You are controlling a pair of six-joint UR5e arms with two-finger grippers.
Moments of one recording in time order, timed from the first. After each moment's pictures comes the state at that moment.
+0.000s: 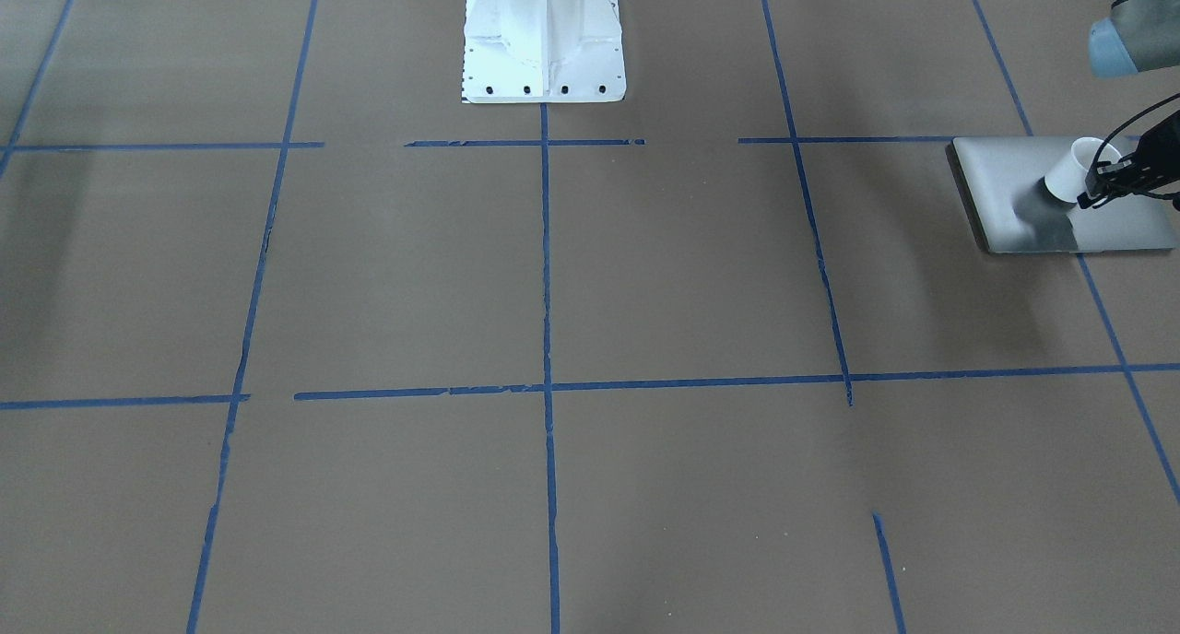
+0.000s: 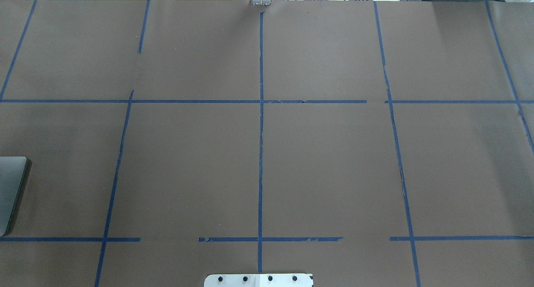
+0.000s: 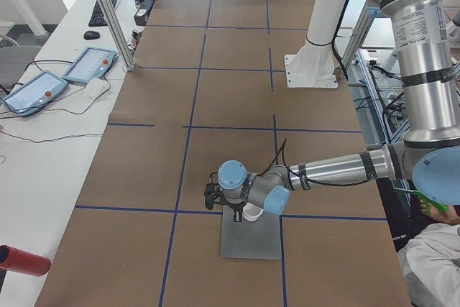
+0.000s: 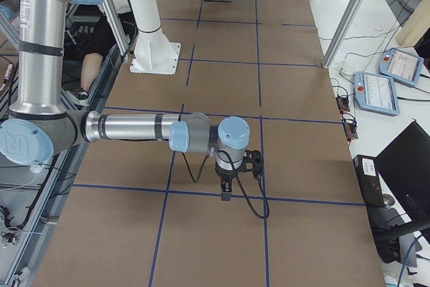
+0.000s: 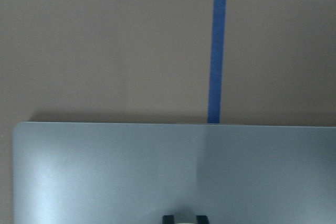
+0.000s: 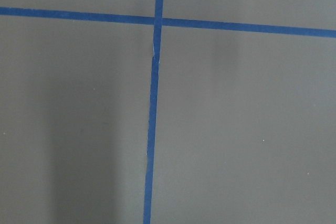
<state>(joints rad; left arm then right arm) -1.21 -1.32 -1.51 -2.17 -2.37 -0.49 1.54 -1.71 1.75 -1.64 2.28 -0.04</state>
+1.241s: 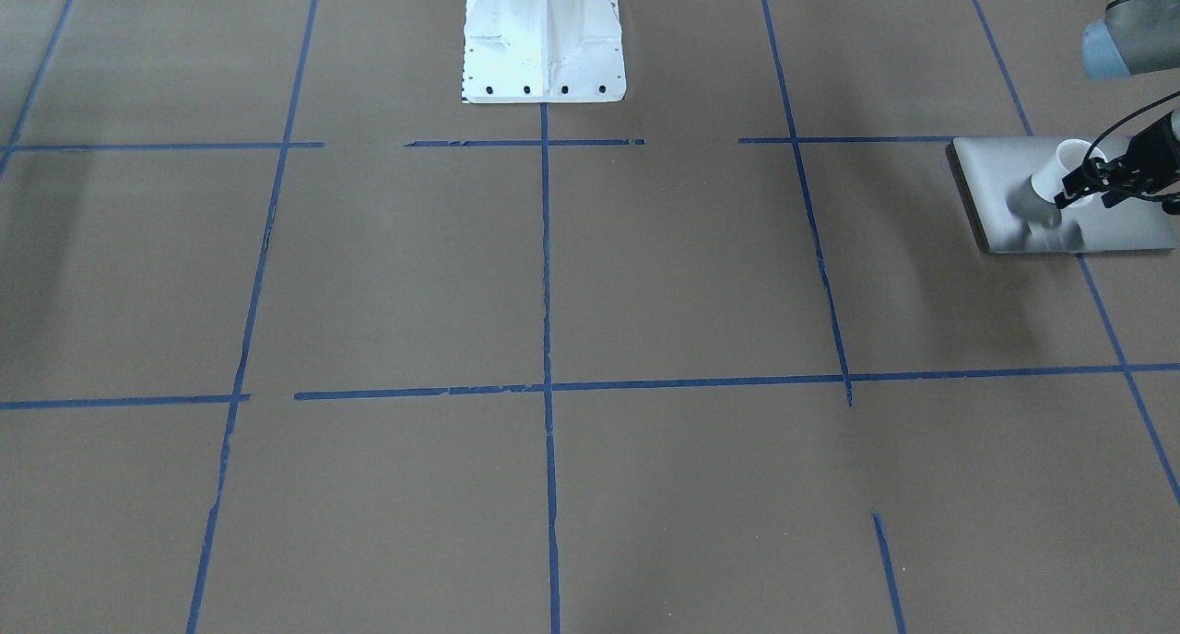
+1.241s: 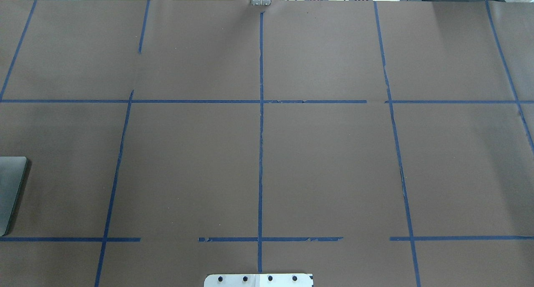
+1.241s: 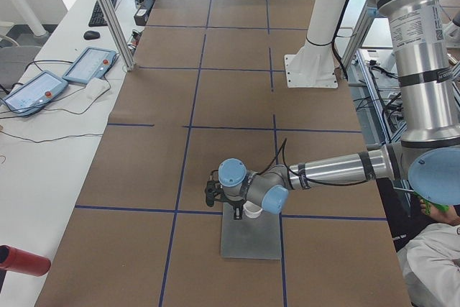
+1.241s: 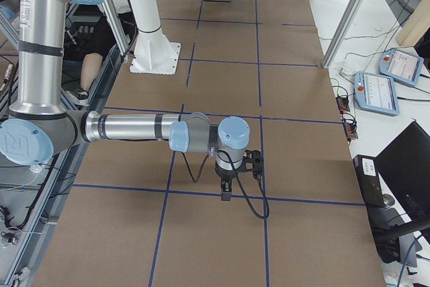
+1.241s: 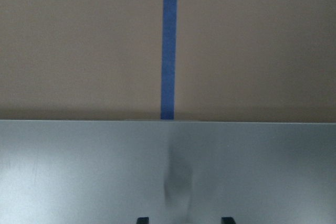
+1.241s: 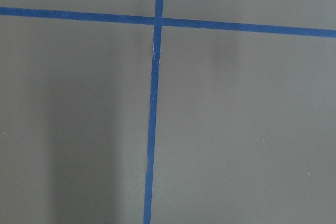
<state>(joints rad) -1.22 -1.33 -1.52 -2.18 -2.38 -0.47 1.54 -1.71 1.75 -1.64 2.28 -0.04</state>
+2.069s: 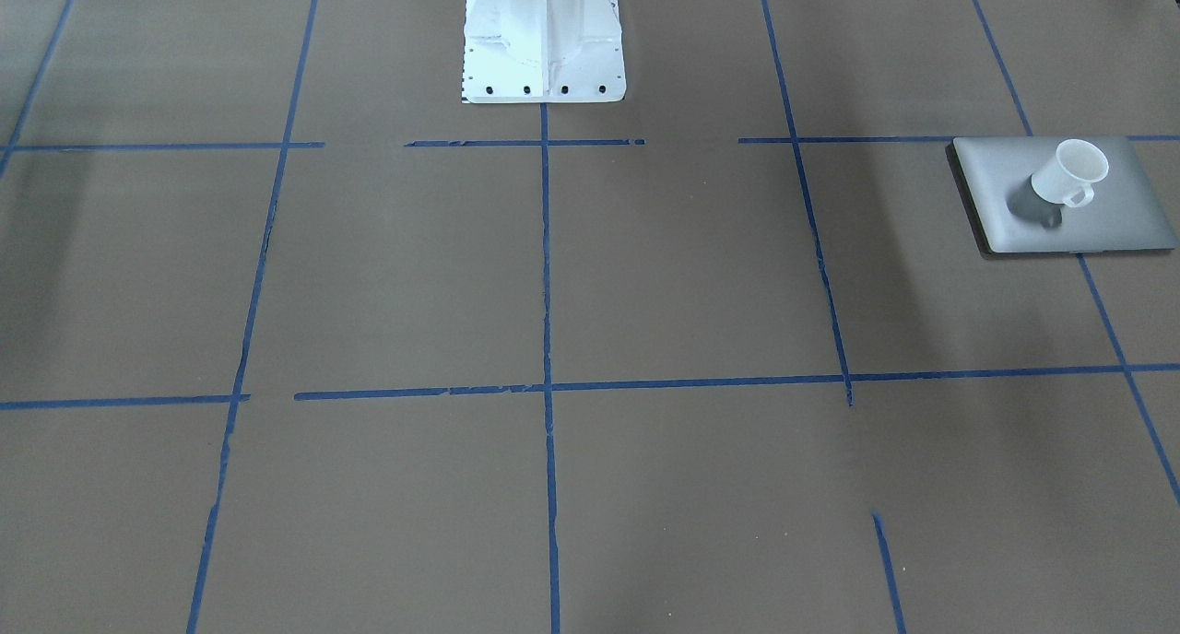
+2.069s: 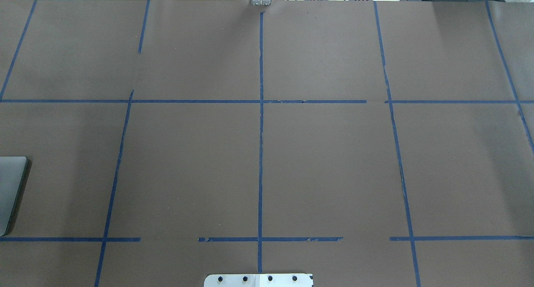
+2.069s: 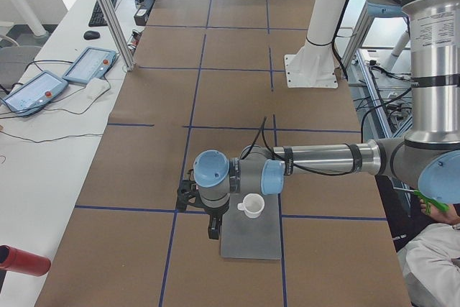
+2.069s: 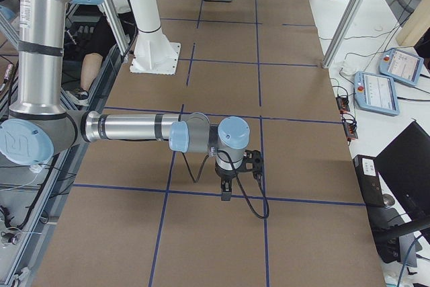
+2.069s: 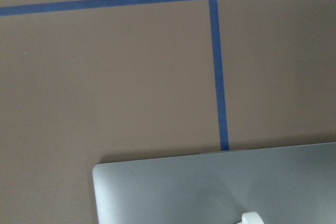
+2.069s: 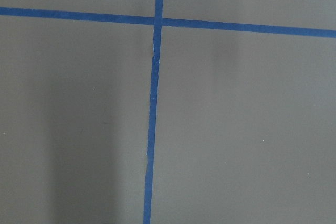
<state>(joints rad) -1.61 -1.45 -1.66 -1.59 -2.29 0.12 1.54 -1.71 1.75 -1.64 2.28 -0.04</state>
